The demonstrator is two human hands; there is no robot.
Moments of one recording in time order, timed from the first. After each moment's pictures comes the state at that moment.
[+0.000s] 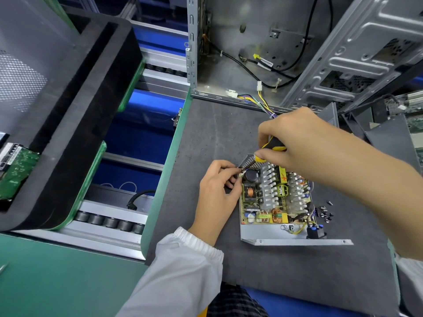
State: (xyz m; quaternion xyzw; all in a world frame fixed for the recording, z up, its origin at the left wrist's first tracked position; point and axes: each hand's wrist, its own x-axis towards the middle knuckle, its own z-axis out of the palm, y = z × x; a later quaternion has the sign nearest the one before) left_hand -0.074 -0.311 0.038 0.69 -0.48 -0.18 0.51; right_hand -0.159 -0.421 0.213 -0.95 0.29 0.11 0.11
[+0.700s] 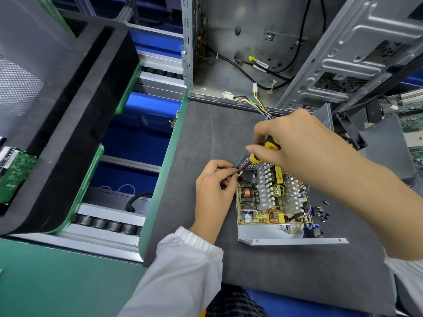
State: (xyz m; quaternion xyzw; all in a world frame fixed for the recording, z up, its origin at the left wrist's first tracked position) left_hand -0.075 -0.316 0.039 0.71 -0.45 -0.18 0.51; right_hand -0.161 -0.416 0.209 -0.94 0.33 0.06 0.10
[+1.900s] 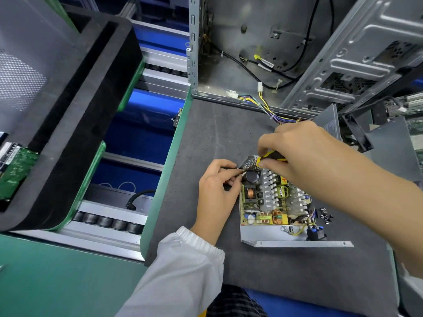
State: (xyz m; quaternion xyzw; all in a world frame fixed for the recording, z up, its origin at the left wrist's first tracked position) left_hand -0.075 -0.315 0.042 0.71 -0.43 -0.21 0.52; right_hand -0.165 -0.408 0.210 -0.95 0.29 0.13 0.05
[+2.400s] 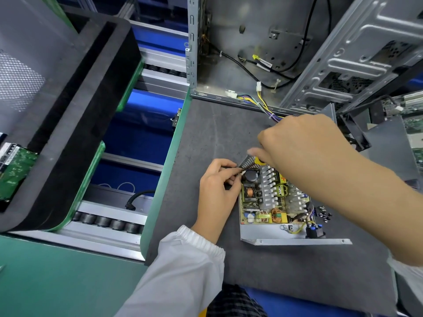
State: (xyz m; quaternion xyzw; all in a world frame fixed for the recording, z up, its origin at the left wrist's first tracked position) left_hand -0.076 -0.316 0.039 0.71 -0.44 -0.21 0.52; right_hand -0.147 -0.399 0.221 -0.93 0.29 0.20 -0.14
